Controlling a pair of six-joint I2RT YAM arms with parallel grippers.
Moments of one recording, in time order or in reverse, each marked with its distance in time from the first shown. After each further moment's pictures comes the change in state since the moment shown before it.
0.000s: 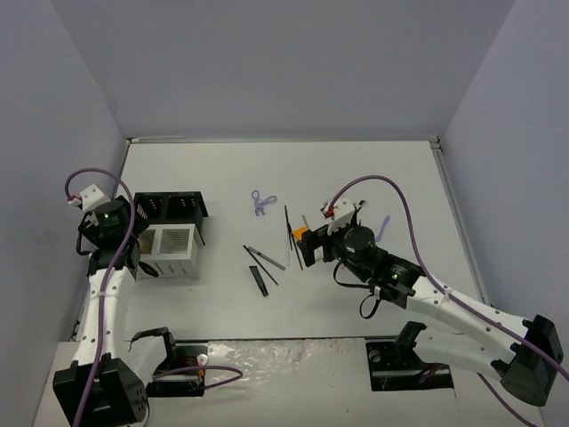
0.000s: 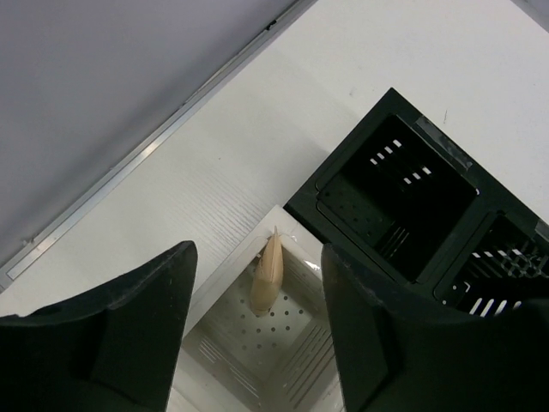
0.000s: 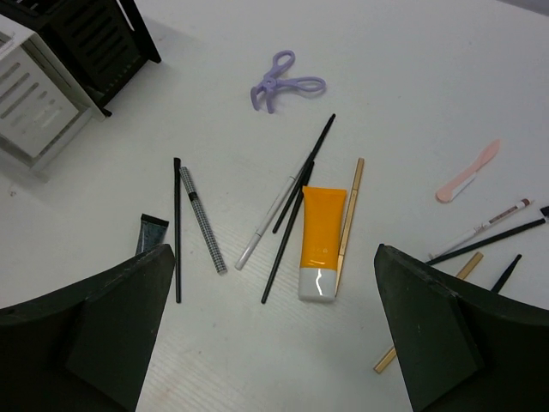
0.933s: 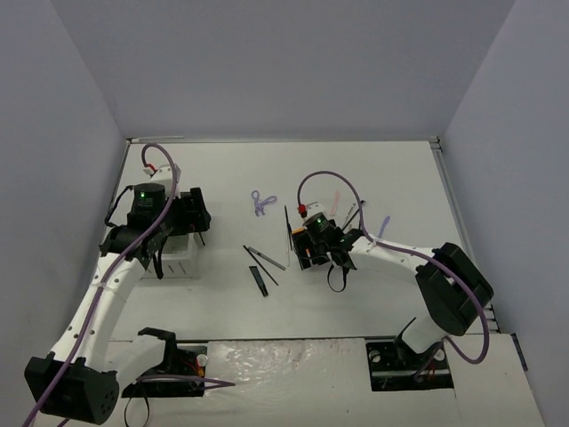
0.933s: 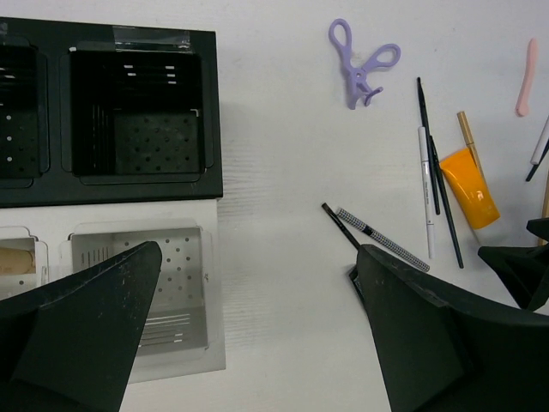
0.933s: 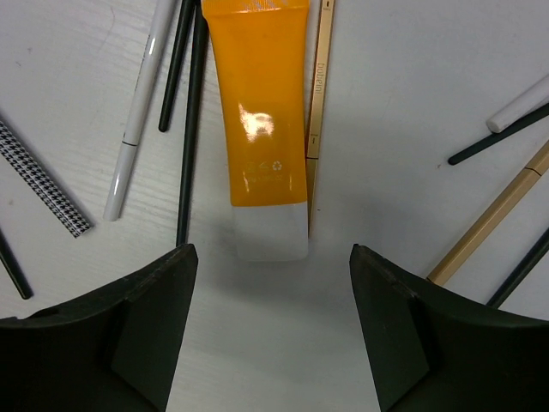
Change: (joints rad) left arm -0.390 0.064 0.254 -0.288 0.428 0.114; right arm -0.121 0.588 0.169 -0.208 -0.043 0.129
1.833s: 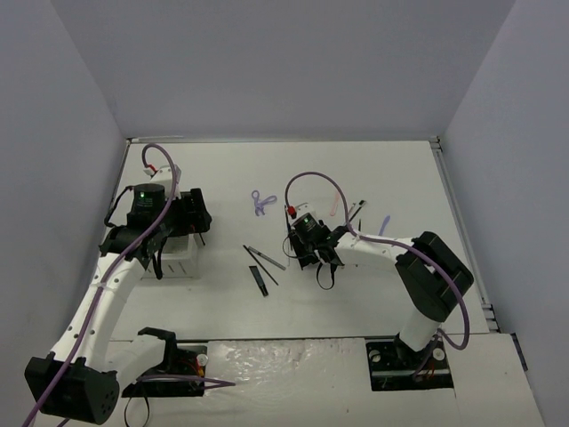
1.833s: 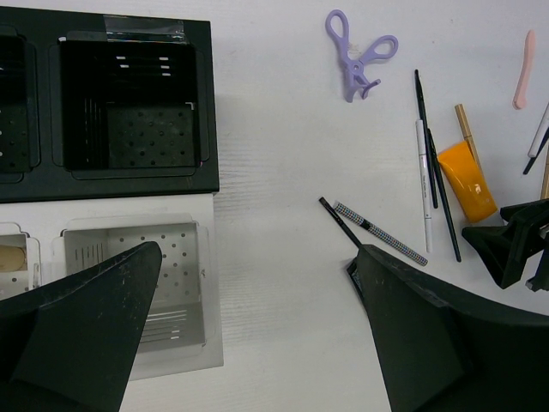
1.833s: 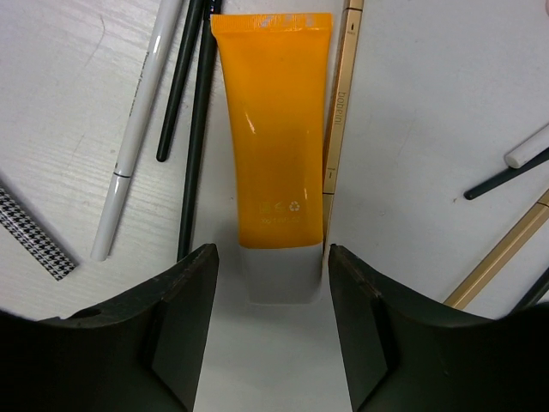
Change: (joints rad) left arm 0.010 -0.001 -0.013 -0.007 0.019 -0.001; right arm 0.029 0.127 0.080 -0.010 0.065 -0.031
